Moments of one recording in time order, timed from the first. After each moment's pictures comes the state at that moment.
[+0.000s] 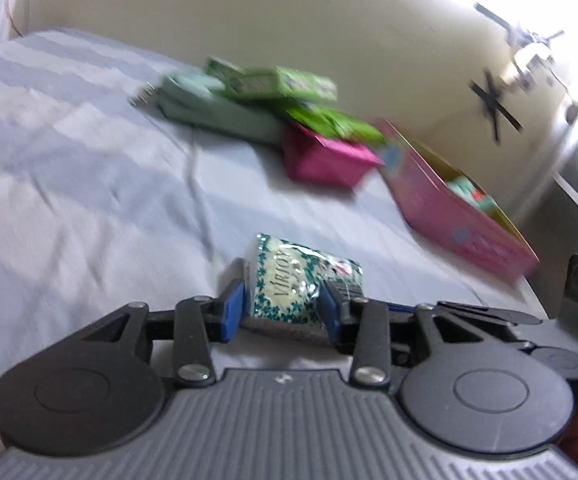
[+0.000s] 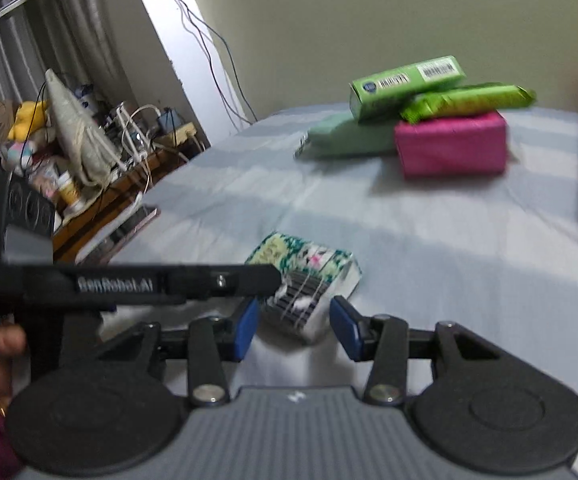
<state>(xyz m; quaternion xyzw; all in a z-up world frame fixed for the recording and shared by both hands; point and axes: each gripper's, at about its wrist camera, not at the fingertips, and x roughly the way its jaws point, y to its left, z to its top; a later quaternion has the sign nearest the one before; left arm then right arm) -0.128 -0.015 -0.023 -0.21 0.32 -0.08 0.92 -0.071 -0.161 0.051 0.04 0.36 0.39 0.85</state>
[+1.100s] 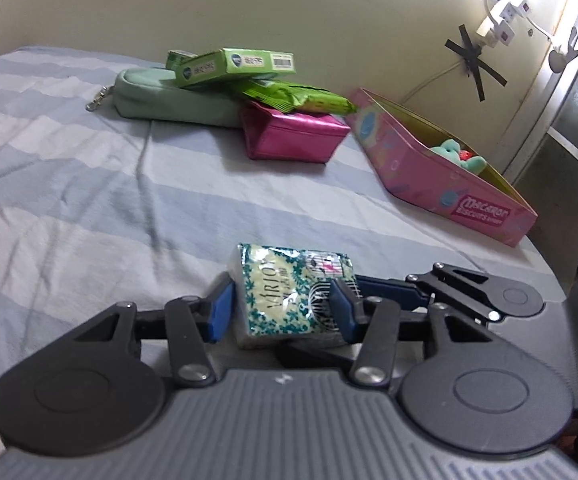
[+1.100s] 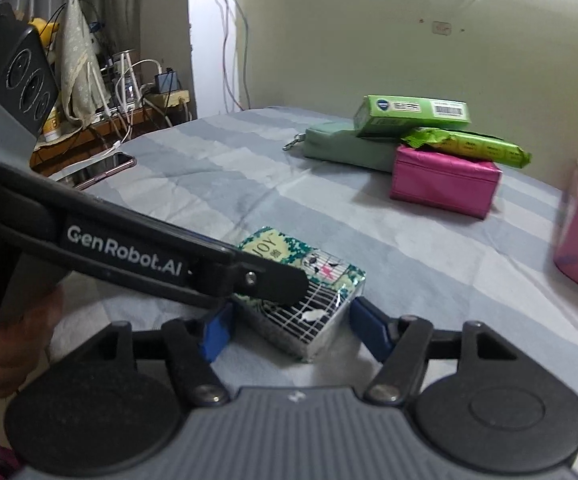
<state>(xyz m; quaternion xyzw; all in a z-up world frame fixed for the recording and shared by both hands) -0.118 -0.051 -0.018 -0.16 0.33 -0.08 0.93 -0.092 -0.138 0.038 -0.10 0.30 0.35 0.88</state>
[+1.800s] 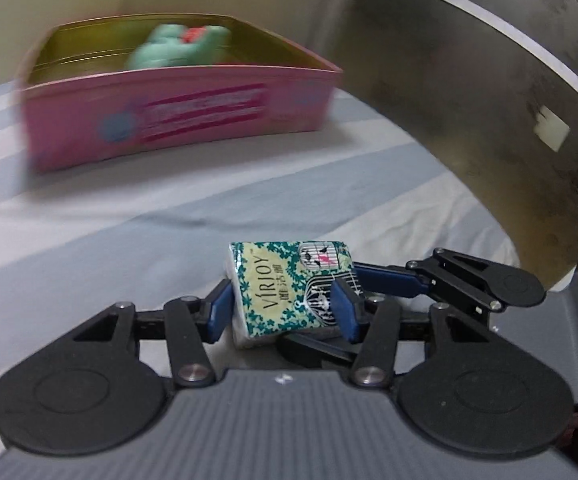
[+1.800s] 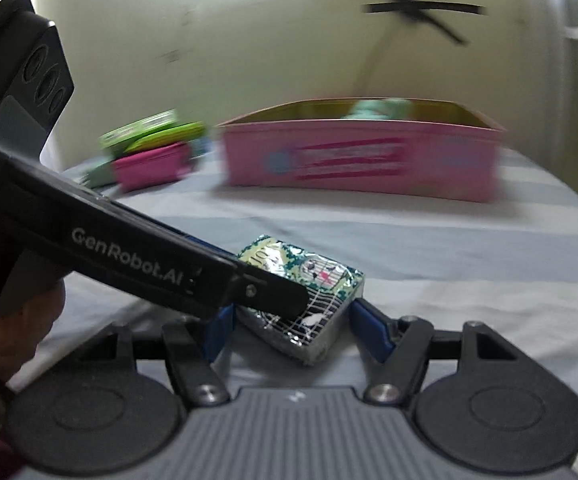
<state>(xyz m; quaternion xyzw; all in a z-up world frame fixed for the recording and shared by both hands) -0.035 -0.304 -0.013 0.00 0.40 -0.33 0.85 -0.137 -0.372 0.032 0.03 0.30 0.11 0.95</state>
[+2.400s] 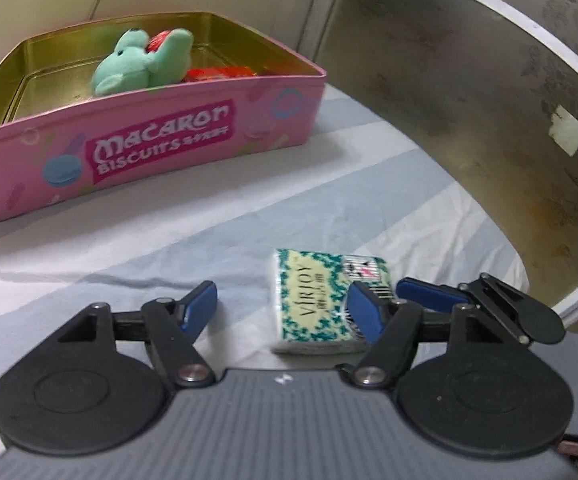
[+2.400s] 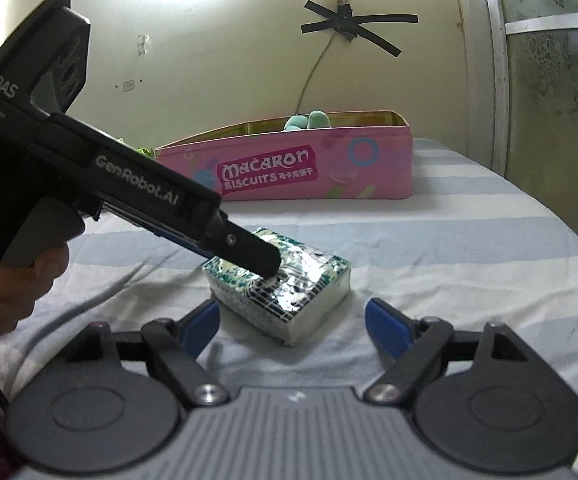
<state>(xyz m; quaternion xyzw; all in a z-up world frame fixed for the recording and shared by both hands) -0.006 -0.341 -0.009 0.02 0.42 -0.32 0.85 -0.150 -0.415 0.022 0.04 0.27 0.07 0.96</state>
